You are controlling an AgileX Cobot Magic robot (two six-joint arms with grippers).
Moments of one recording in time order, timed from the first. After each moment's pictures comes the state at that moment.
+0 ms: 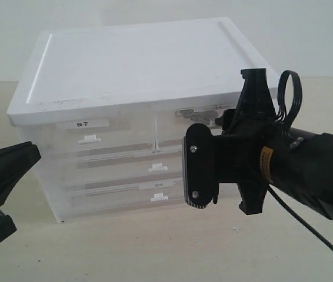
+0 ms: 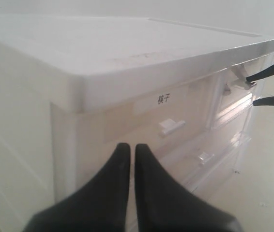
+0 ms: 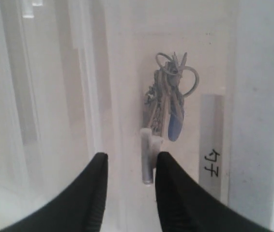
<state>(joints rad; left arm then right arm) -0.02 1.32 -0.04 0.66 -1.21 -0.29 0.94 1.38 -0.62 -1.75 0.54 0.65</state>
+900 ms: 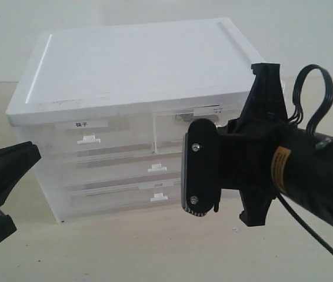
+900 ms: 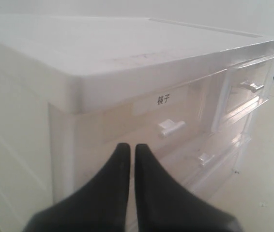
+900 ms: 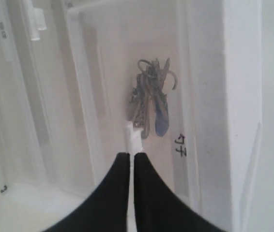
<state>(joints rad) -0.02 1.32 -0.04 0.66 -1.21 -0.29 1.06 1.28 -0.63 -1.51 0.63 0.54</state>
